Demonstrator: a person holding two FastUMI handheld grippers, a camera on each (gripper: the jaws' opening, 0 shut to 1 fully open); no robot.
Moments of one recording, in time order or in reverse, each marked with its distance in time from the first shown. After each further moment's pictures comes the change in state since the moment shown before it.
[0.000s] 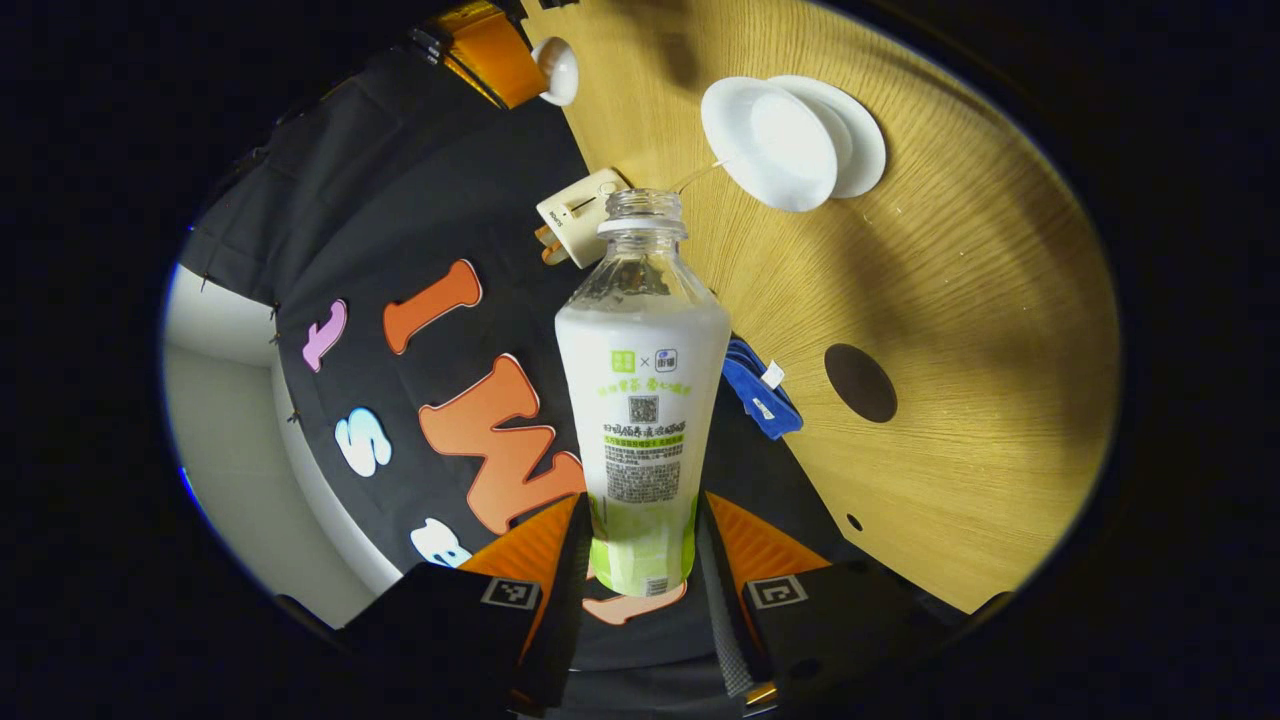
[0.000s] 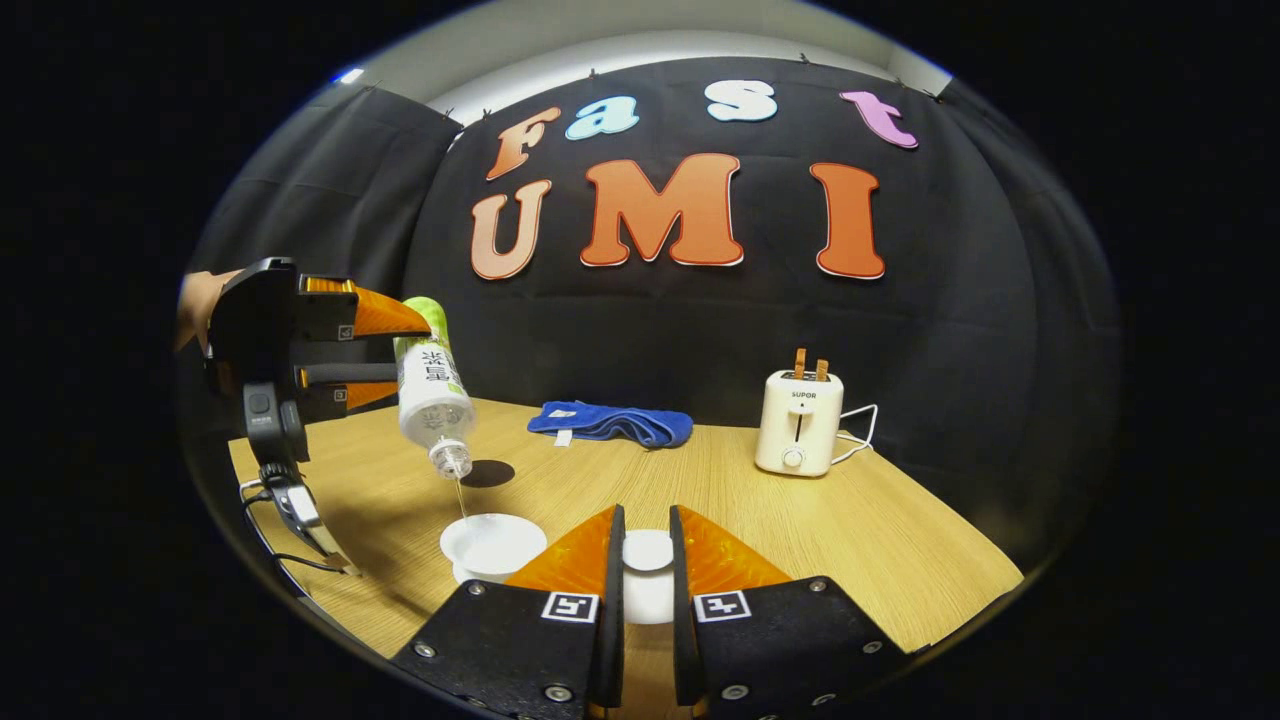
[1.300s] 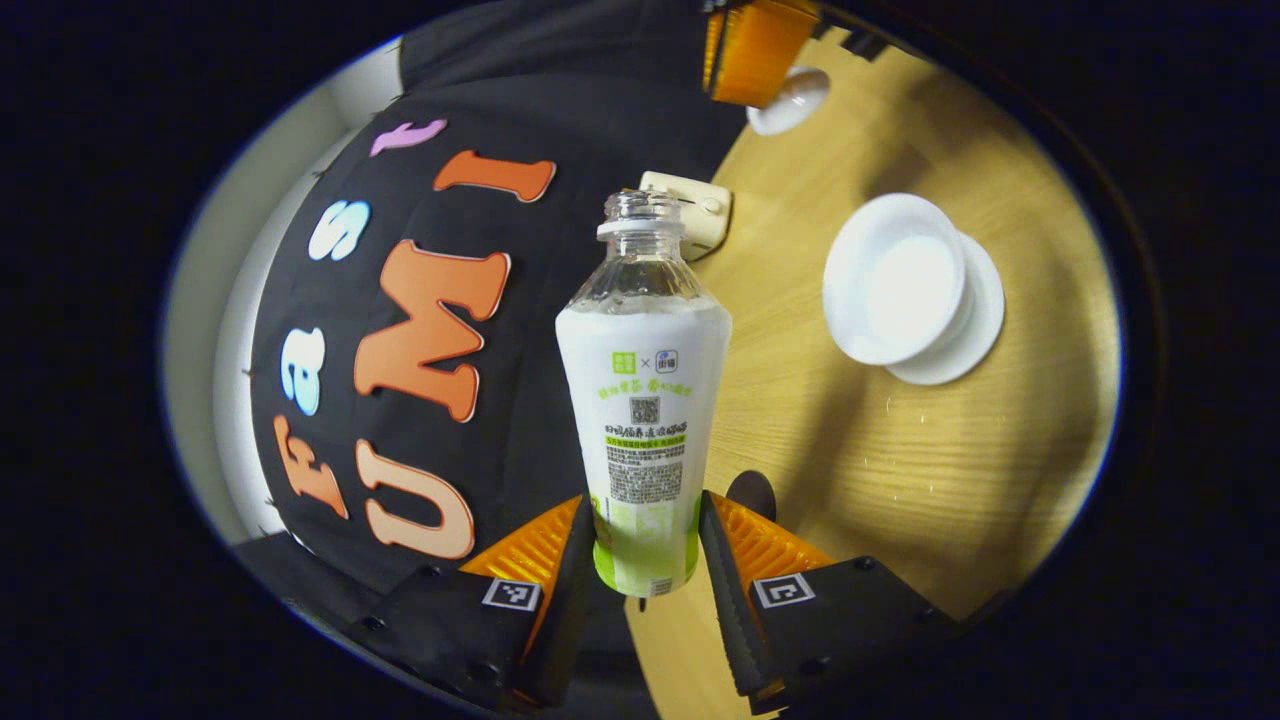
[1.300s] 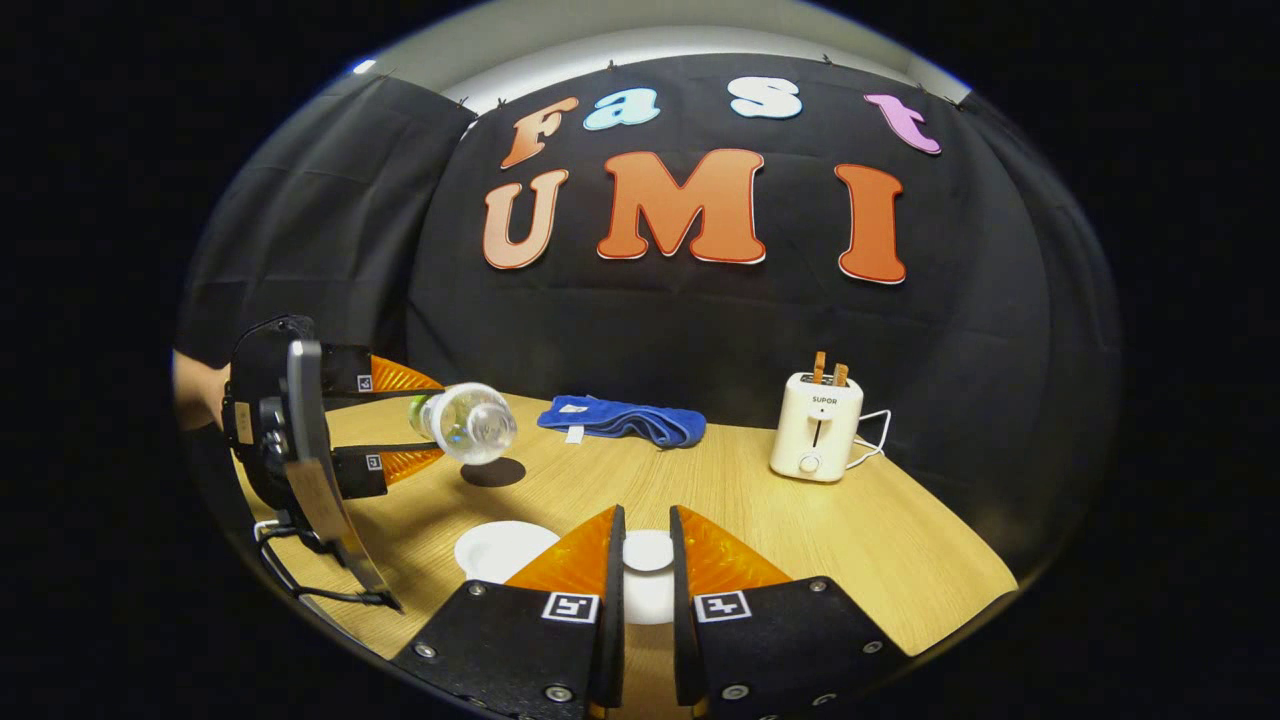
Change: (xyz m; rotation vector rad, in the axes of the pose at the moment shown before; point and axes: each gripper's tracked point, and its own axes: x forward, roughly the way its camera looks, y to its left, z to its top) left arm 0.018 -0.044 0.025 -0.882 -0.035 -0.060; right arm 0.013 0.015 0.009 -0.042 0.024 0.005
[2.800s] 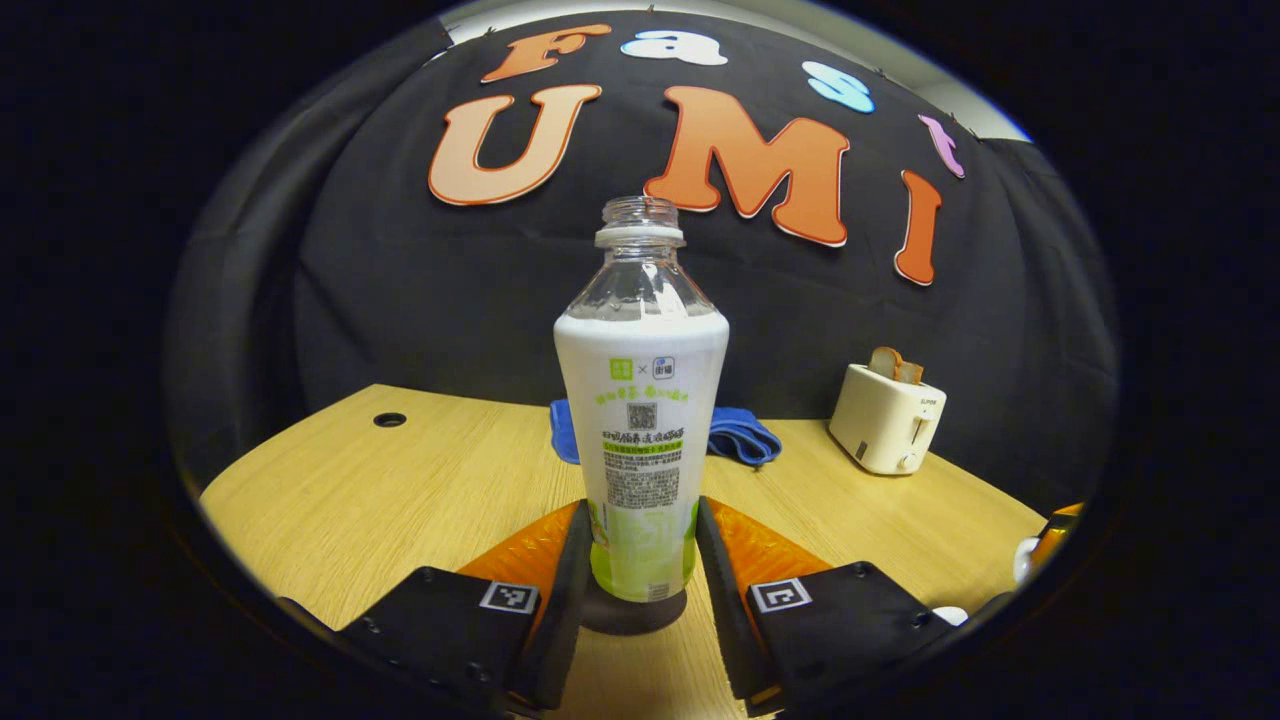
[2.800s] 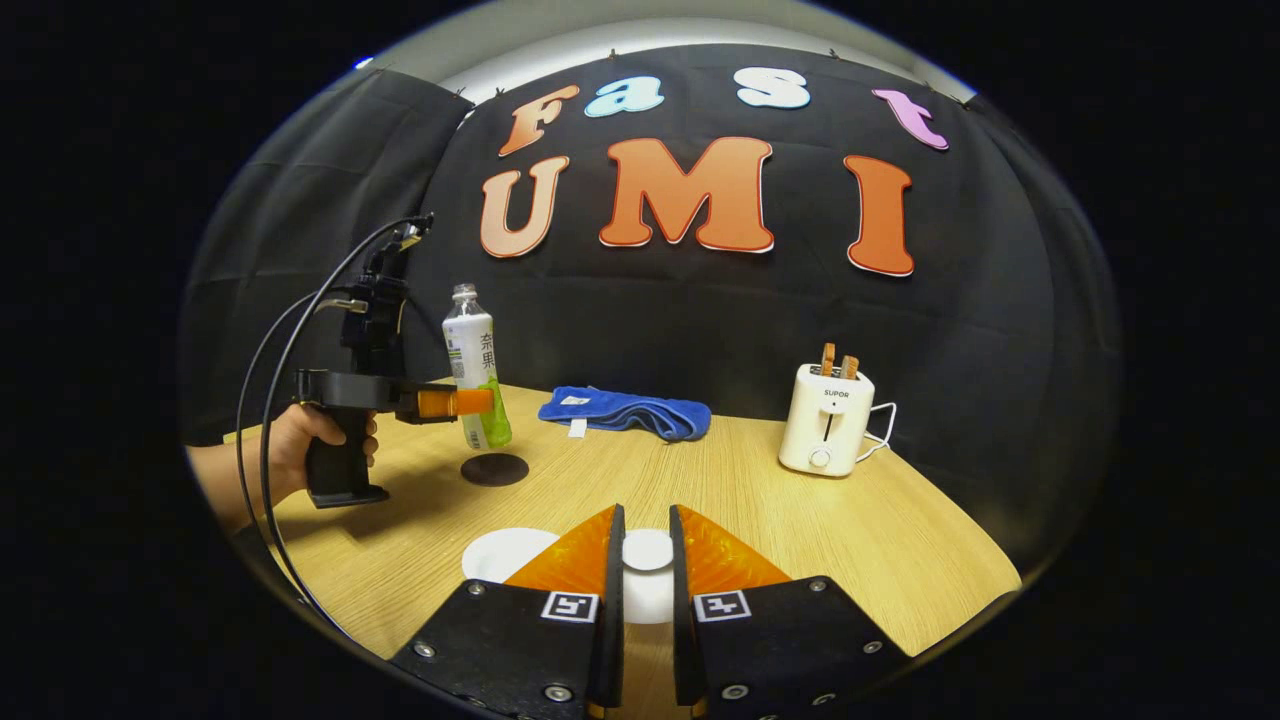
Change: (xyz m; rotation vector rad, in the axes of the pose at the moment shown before) left arm 0.086 0.004 -0.079 -1.399 0.161 -0.011; right arm 0.012 0.016 -0.004 -0.001 0.044 -0.004
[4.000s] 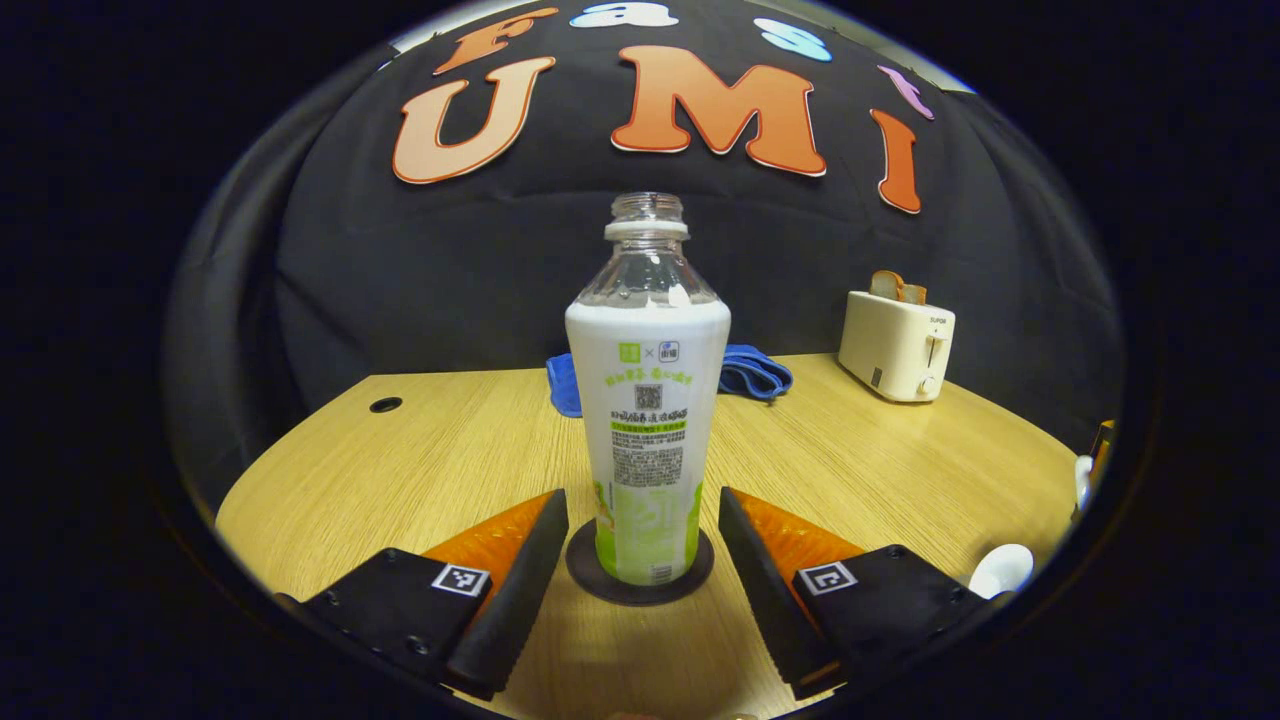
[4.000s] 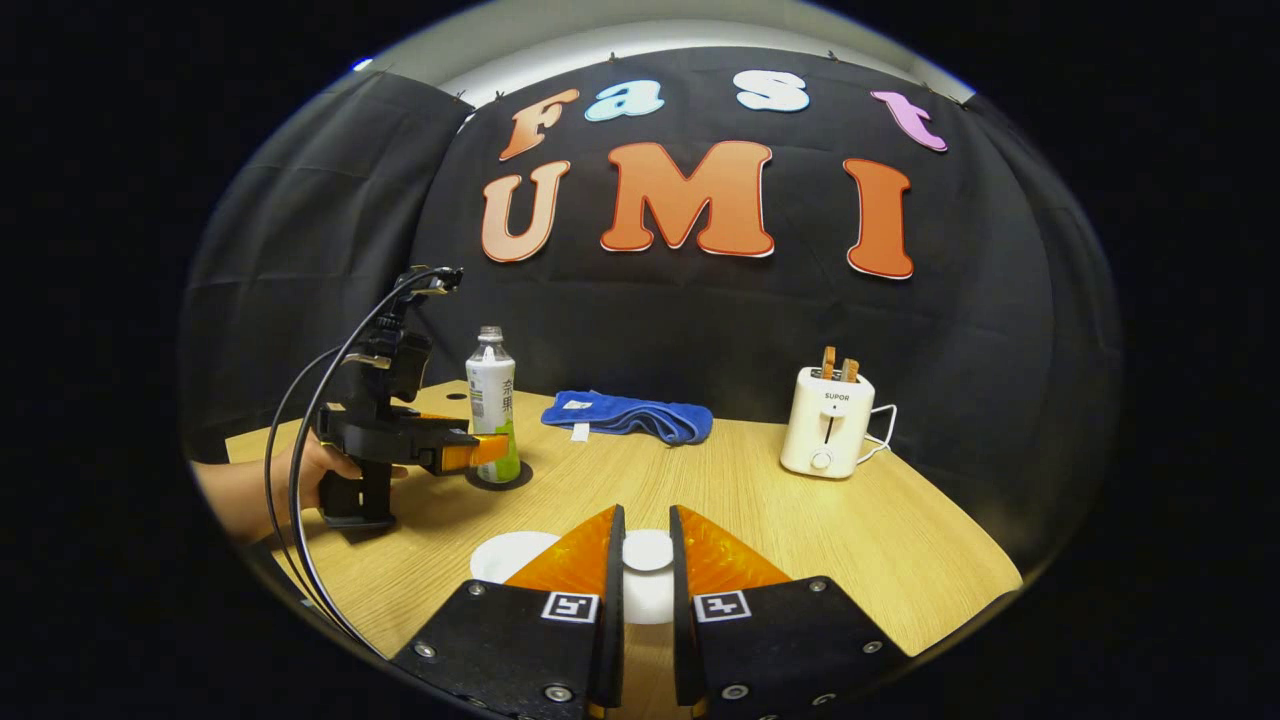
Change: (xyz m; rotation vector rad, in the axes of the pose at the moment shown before) left arm -0.002 -0.004 -0.038 0.135 0.084 -0.012; right arm -0.003 0.009 0.009 0.016 -0.019 0.015
